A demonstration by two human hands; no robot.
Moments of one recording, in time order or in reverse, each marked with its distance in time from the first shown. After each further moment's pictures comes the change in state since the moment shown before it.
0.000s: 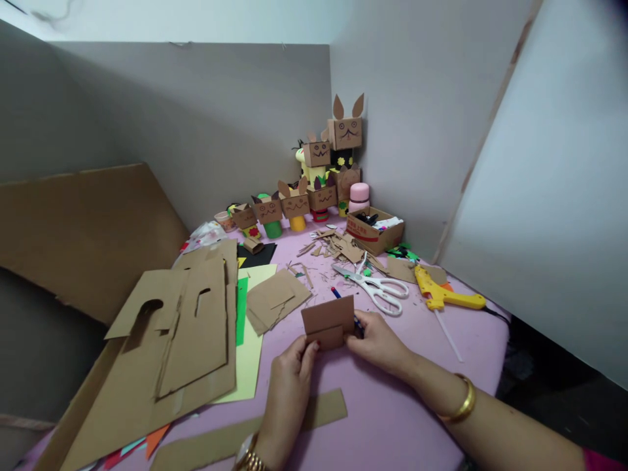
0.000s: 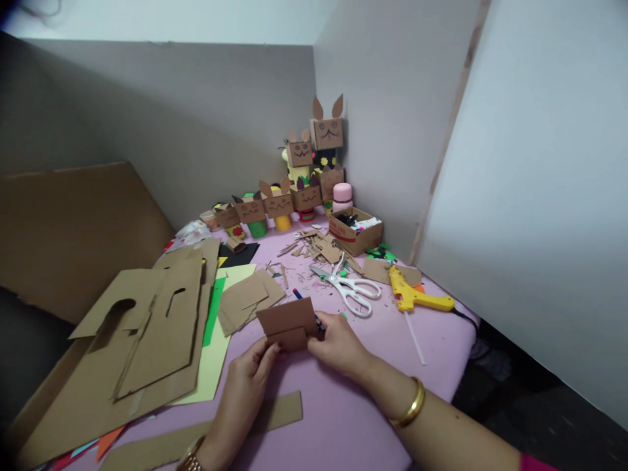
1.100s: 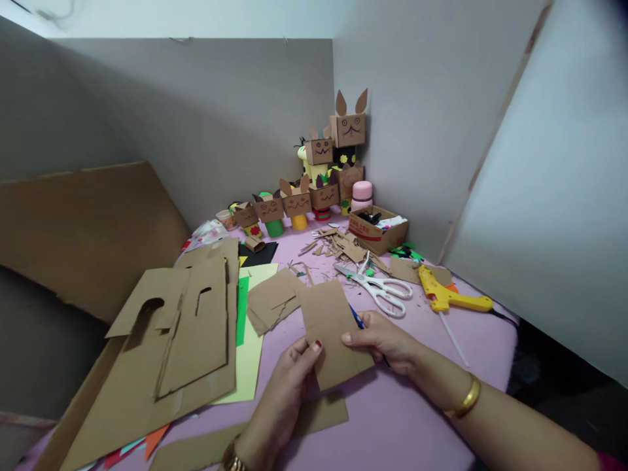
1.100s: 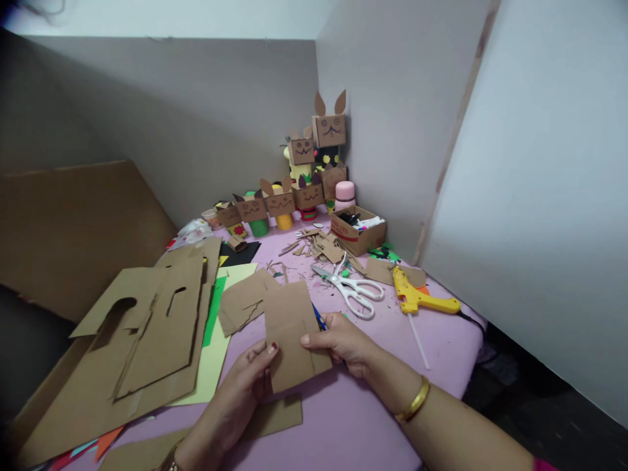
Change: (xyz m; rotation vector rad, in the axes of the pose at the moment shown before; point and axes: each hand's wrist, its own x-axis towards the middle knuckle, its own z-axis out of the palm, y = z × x) left_hand -0.001 0.016 -0.005 -0.820 -0.366 -0.334; right_hand 0.000 -0.018 -0.009 0.658 -0.168 0.503
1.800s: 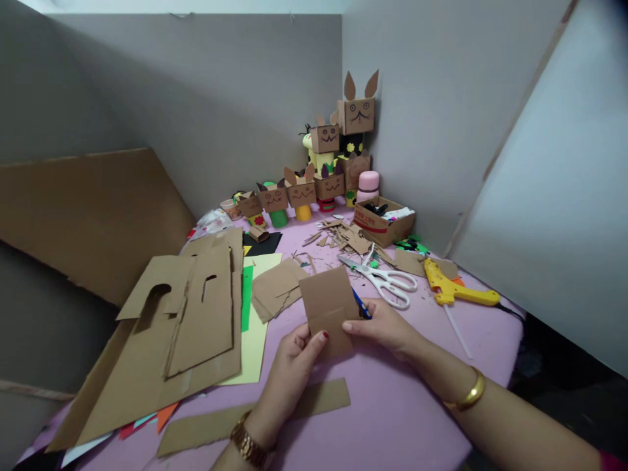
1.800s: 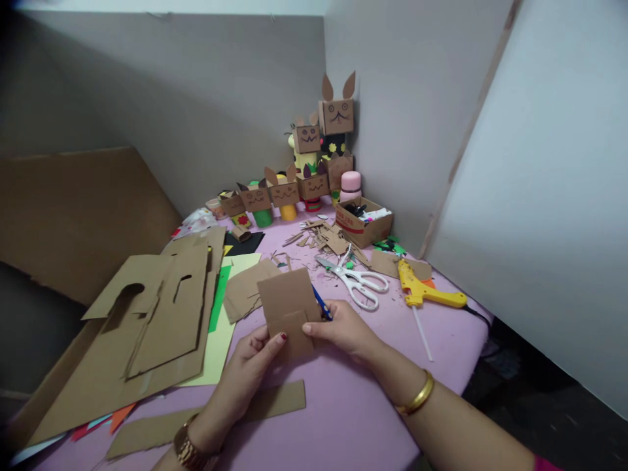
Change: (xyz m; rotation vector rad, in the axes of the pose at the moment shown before) left_hand 0.005 -0.006 -0.008 0.262 0.050 0.190; right_hand 0.006 0.008 -0.005 -0.164 0.016 -0.143
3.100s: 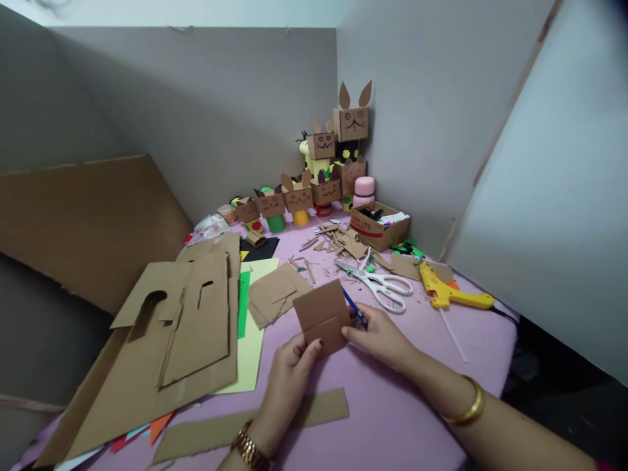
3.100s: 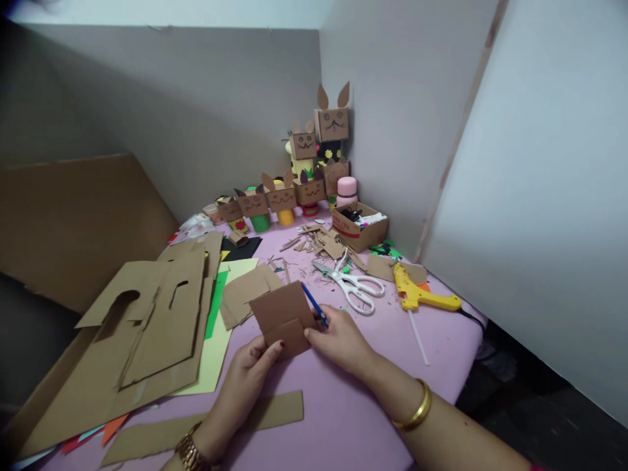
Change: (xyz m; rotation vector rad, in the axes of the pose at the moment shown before) left_hand 0.003 -0.014 -0.007 0.276 0.129 0.073; right_hand -0.002 0.006 0.003 -0.388 0.259 -0.297
